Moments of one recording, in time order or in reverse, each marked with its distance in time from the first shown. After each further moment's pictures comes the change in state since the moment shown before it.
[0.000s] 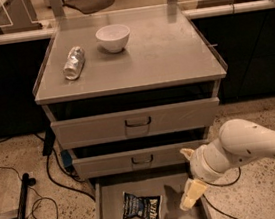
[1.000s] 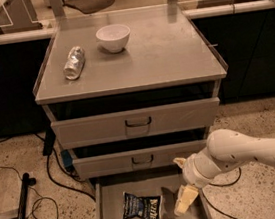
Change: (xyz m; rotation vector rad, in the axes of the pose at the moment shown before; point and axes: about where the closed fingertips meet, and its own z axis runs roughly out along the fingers) arm 0.022 -0.001 0.063 -0.072 -0.009 -0.004
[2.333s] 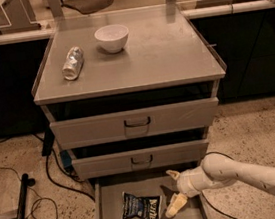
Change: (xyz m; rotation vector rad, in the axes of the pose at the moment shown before) arm 0.063 -0.051 0.156 -0.035 -0.223 0.045
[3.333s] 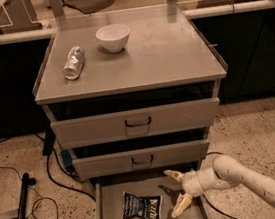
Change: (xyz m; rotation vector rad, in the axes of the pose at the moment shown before) arm 0.002 -0.002 -0.002 -0.133 -0.308 -0.125
